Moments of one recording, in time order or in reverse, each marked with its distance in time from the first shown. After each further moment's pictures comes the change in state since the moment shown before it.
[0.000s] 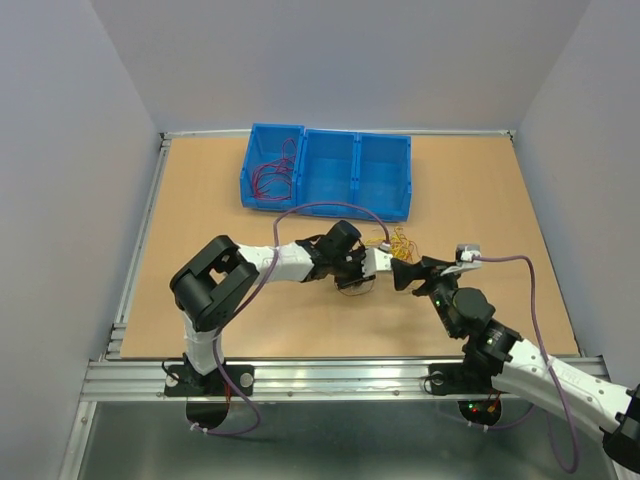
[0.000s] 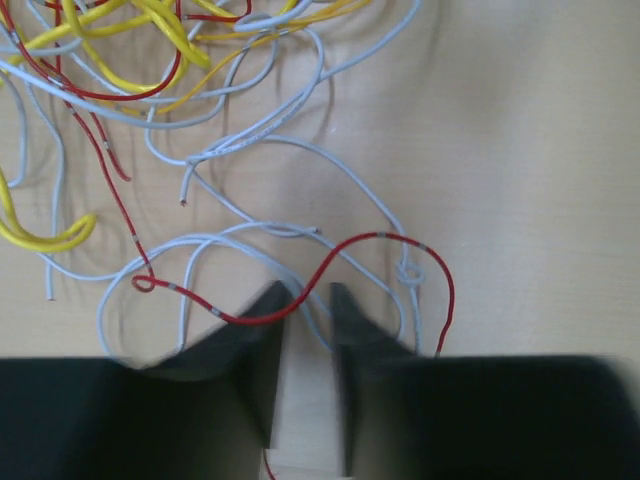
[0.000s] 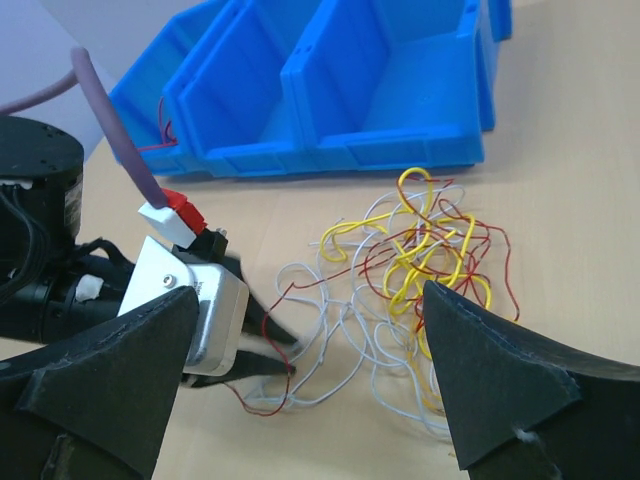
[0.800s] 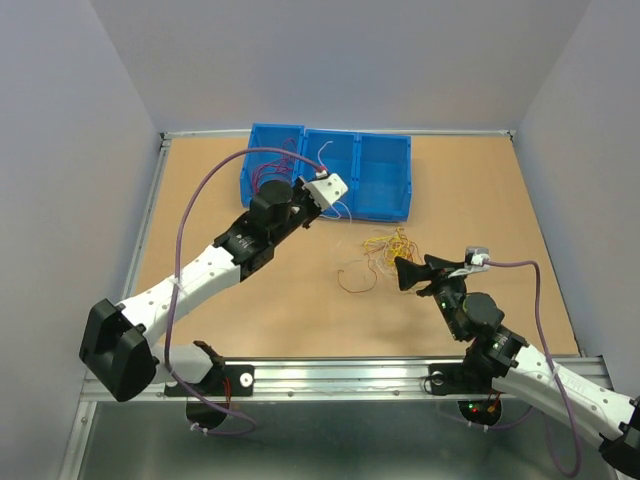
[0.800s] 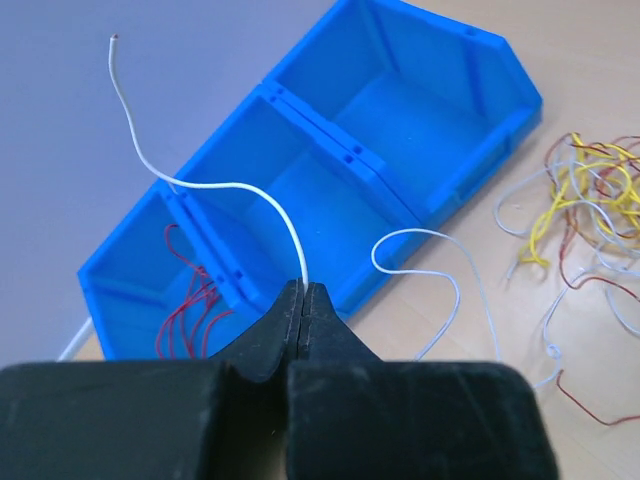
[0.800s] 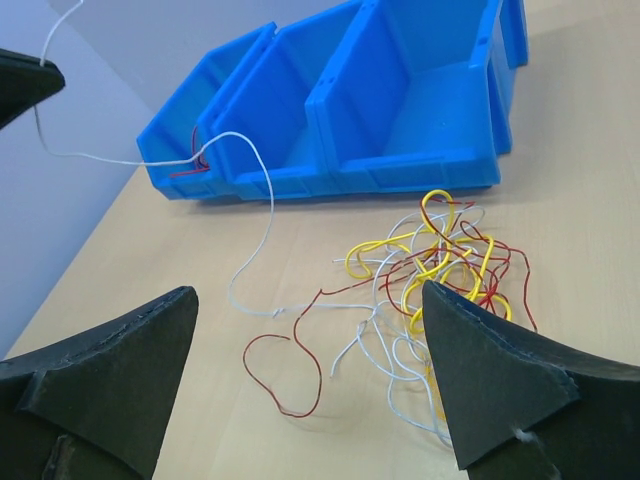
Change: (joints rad) left arm 0.172 -0.564 -0.034 0.102 -0.373 -0.094; right arm -0.004 -0.108 -0.016 -0.009 0.029 0.003
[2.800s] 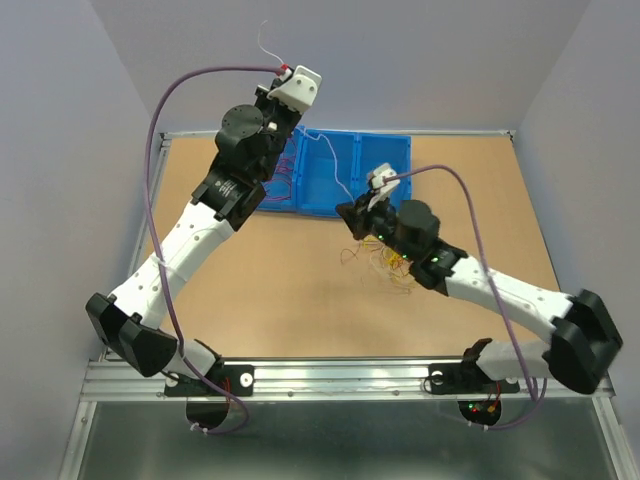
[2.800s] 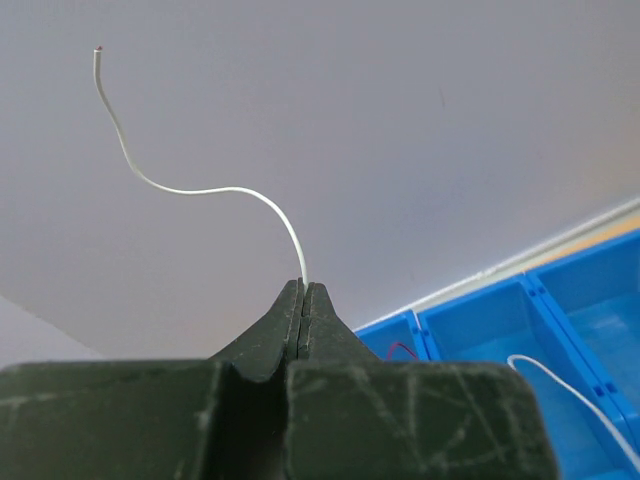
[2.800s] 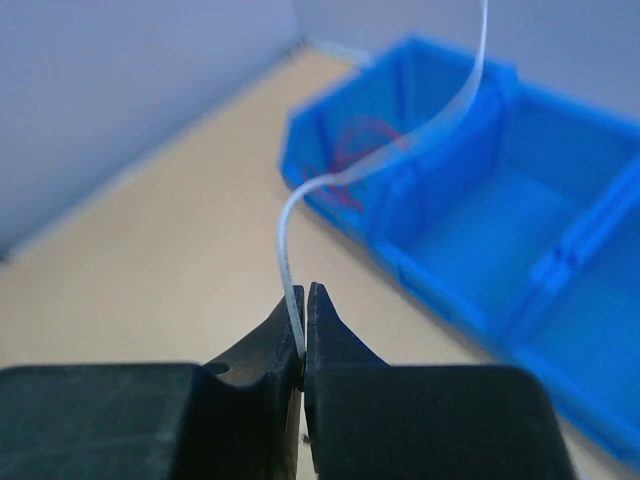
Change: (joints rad) left arm 0.096 0.161 0.634 -0.049 -0.315 0.065; right arm -0.087 0.945 0.691 0.119 -0.532 -0.319
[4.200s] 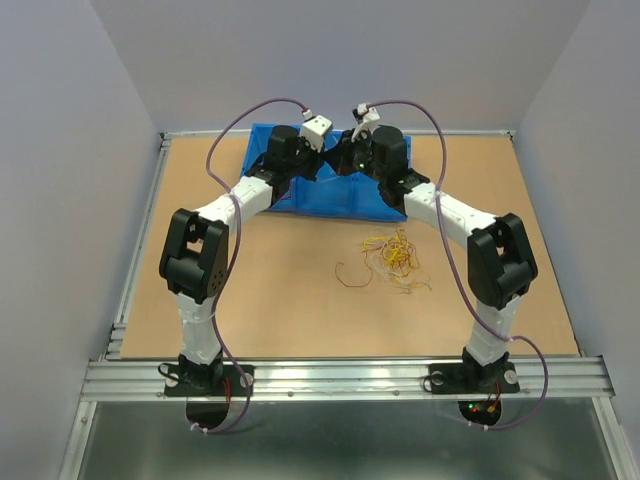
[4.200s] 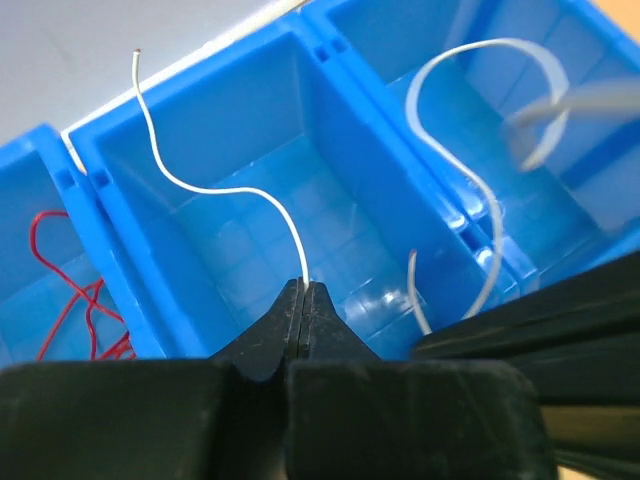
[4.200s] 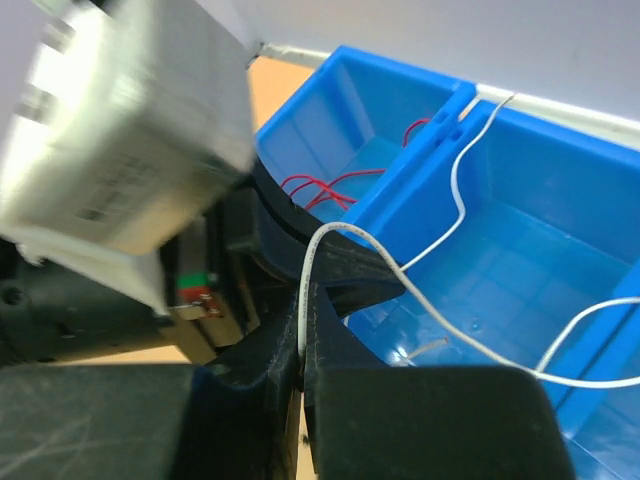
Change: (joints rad) left arm 0.193 0.517 -0.135 0.066 0.581 -0.401; right arm -0.263 0.551 0.641 -0.123 -0.301 0.172
